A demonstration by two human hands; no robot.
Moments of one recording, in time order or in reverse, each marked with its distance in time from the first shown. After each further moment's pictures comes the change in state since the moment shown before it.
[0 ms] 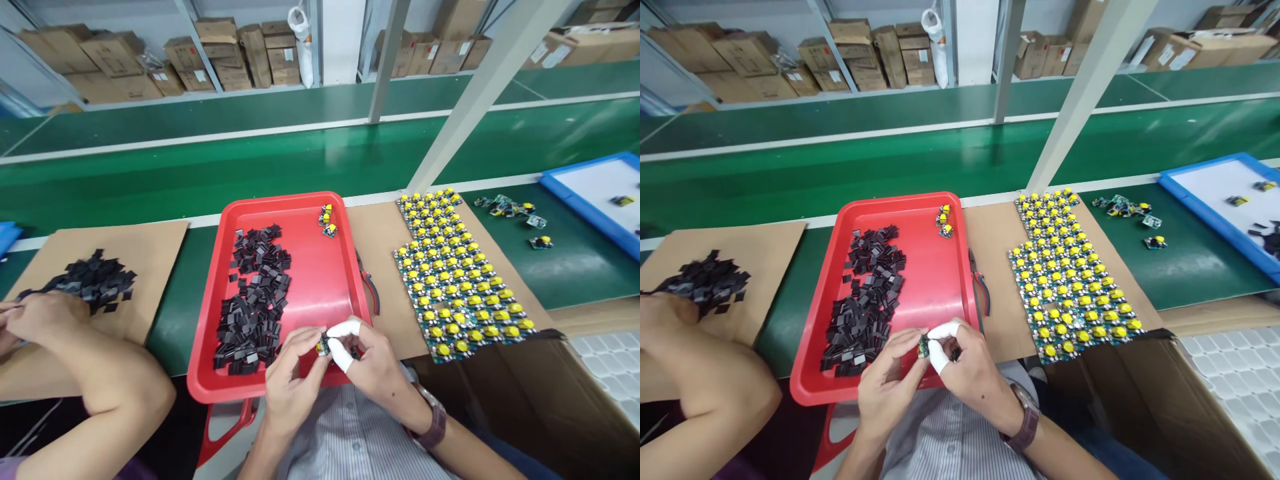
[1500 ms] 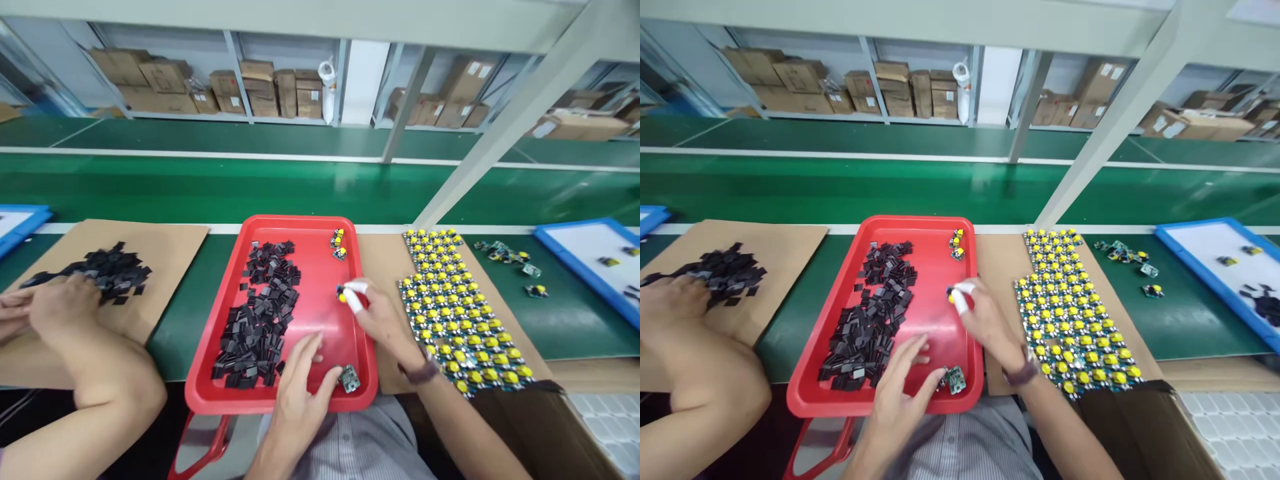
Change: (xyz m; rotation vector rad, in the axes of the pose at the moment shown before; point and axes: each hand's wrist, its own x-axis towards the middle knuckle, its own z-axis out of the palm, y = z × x) left_hand -0.005 -0.005 0.007 0.303 -0.042 -0.083; right_hand 0.102 -0.008 -0.038 -0.555 -0.032 -0.403
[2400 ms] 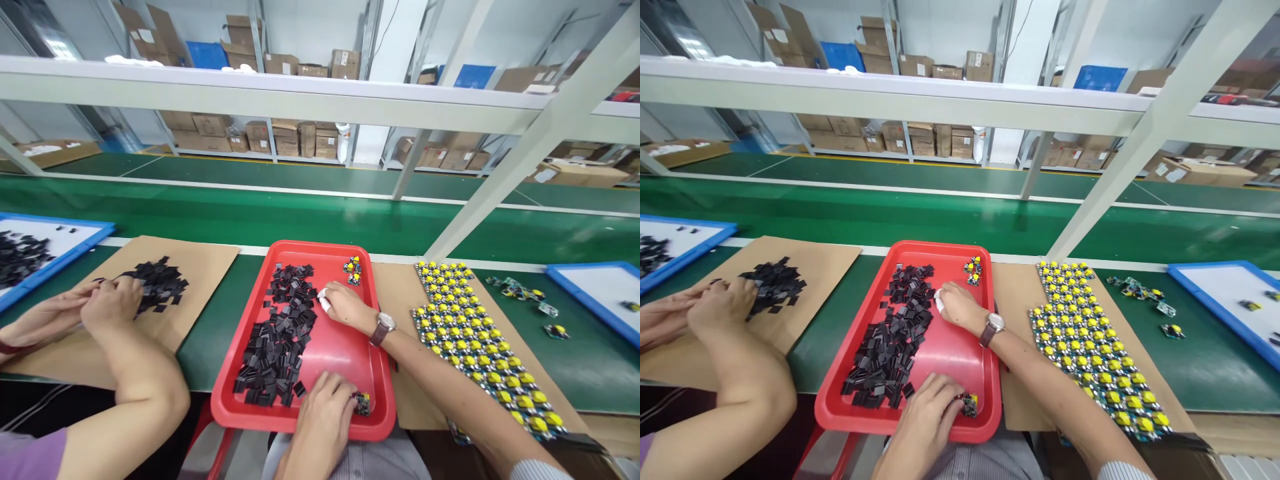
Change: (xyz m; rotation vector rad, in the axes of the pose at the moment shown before) left_hand -0.001 -0.004 0.000 0.207 -0.273 0.114; right_hand 0.090 -0.005 0.072 -0.081 -0.403 -0.212
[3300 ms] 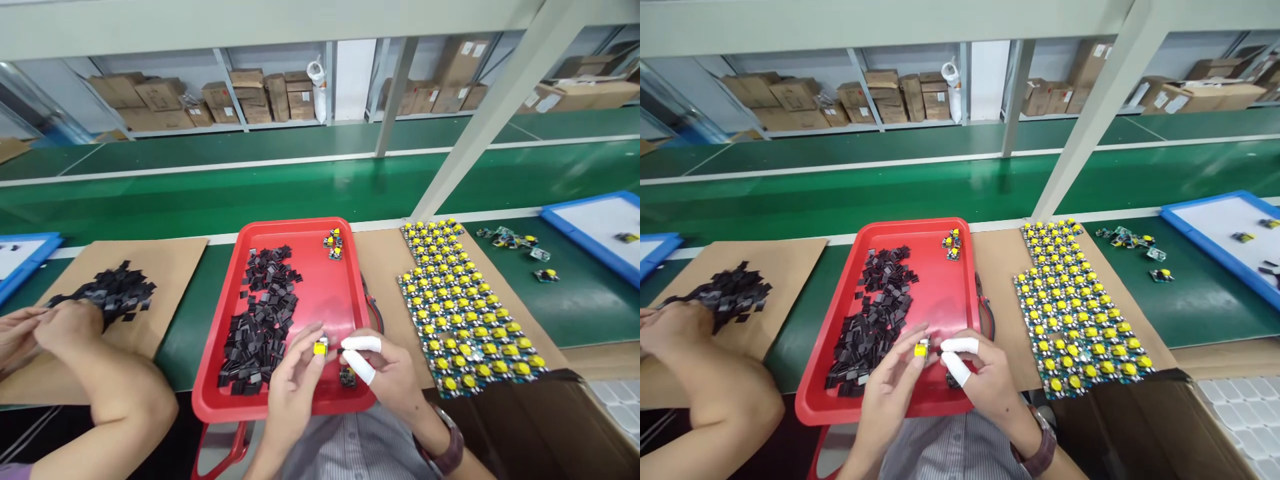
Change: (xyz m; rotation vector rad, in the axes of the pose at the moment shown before) left_hand 0.023 0.017 -0.023 -1.082 0.274 -0.381; right_hand -0.172 -0.069 0.004 0.968 0.531 0.286
